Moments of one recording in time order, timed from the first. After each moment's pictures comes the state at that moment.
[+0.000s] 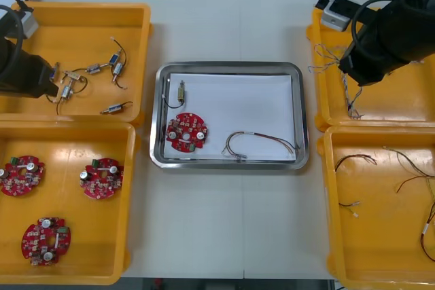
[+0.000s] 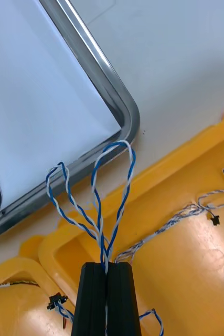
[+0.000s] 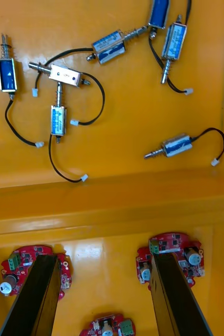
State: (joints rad) right arm -0.76 -0.80 0.17 -1.84 -0.92 1.71 1.94; left arm -0.55 0.81 0.10 -1.88 0.81 1.88 -1.31
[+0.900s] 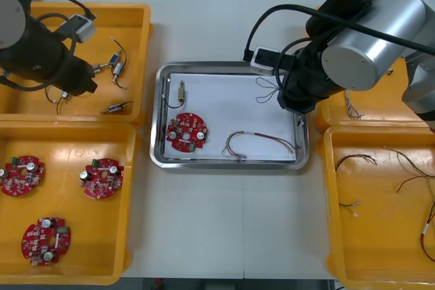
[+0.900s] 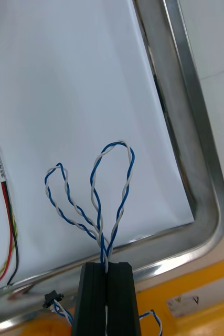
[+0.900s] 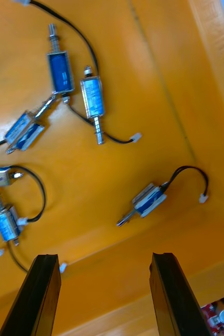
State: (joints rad) right arm -0.81 -0.68 0.53 -1.81 -0.74 1.51 1.97; left arm -0.65 0.72 -0.06 -1.68 0.75 1.66 -1.68
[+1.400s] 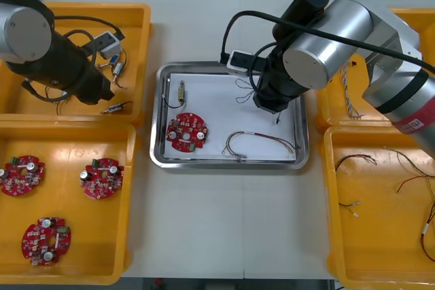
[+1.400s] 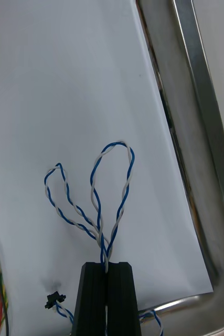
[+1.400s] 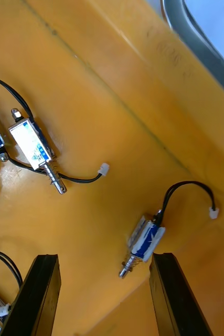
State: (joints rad) right arm -0.91 -0.58 0.63 -1.60 -0.72 1.40 1.98; left arm -0.65 0.65 -0.09 -1.52 0.74 1.51 -2.09
